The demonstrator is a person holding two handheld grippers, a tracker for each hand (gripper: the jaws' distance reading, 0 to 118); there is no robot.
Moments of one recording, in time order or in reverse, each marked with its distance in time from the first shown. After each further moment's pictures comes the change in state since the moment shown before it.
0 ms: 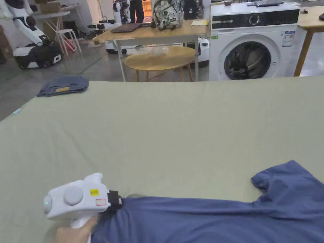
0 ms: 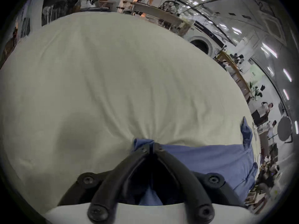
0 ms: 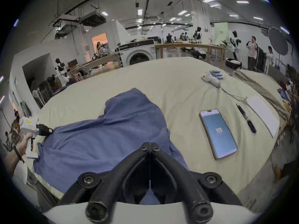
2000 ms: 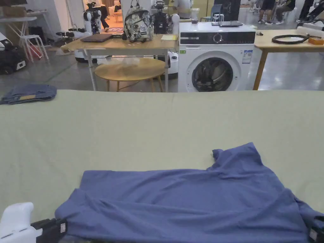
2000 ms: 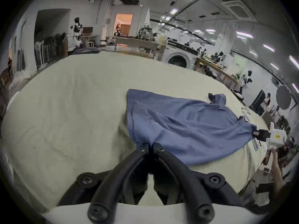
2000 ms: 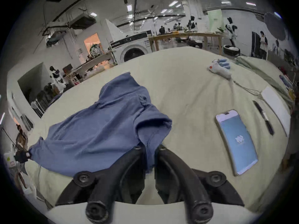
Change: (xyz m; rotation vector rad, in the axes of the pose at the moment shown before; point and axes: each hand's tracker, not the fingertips) left arm 0.025 -0.108 0.168 0.235 -0.022 -0.217; right arm 0.004 0.017 -0.052 -0.064 -0.002 -0.096
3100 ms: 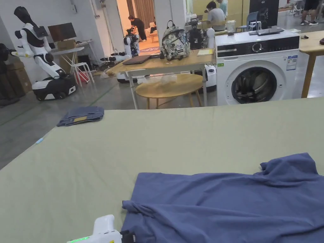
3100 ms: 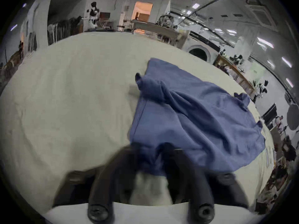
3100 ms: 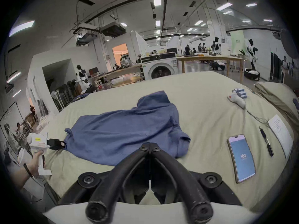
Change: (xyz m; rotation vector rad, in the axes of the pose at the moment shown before) left arm -0.039 0.006 -0.136 -0.070 0.129 0.128; right arm -0.044 -0.001 0.058 0.165 0.195 0.154
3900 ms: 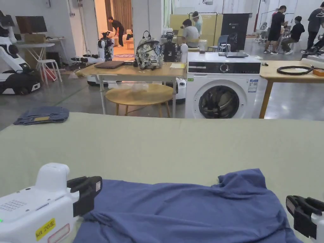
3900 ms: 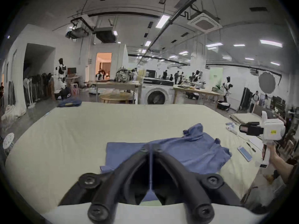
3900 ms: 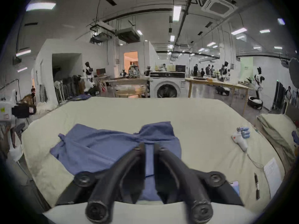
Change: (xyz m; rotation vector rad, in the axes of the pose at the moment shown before) left arm 0.077 0.045 0.164 0.437 -0.282 -0.334; right arm -0.019 0.068 -0.042 0.134 0.018 0.196
